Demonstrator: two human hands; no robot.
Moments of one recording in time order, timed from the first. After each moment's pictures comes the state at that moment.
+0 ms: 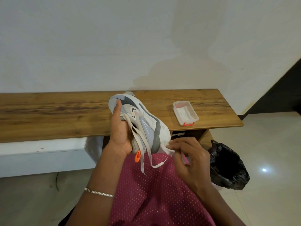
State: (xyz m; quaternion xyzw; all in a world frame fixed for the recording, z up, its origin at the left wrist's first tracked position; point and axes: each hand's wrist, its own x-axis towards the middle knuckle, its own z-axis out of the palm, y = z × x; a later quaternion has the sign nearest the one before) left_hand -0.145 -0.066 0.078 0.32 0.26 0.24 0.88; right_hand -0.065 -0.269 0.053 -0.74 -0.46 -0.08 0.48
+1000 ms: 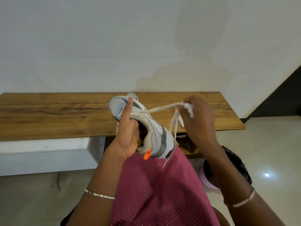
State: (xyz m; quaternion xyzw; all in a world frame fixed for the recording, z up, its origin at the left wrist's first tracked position) left_hand -0.156 -0.080 0.101 0.45 0.28 0.17 0.83; right_hand -0.014 -0.213 0.130 -0.80 -0.41 -0.11 0.42
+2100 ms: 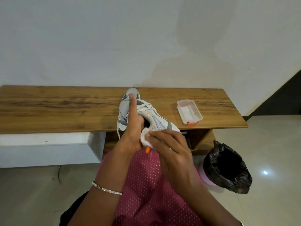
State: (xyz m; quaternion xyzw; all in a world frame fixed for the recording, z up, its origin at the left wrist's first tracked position) left_hand -0.130 -0.073 0.078 0.33 0.25 0.15 0.90; right_hand -0.098 -0.234 0.066 -0.70 -0.58 -0.18 0.36
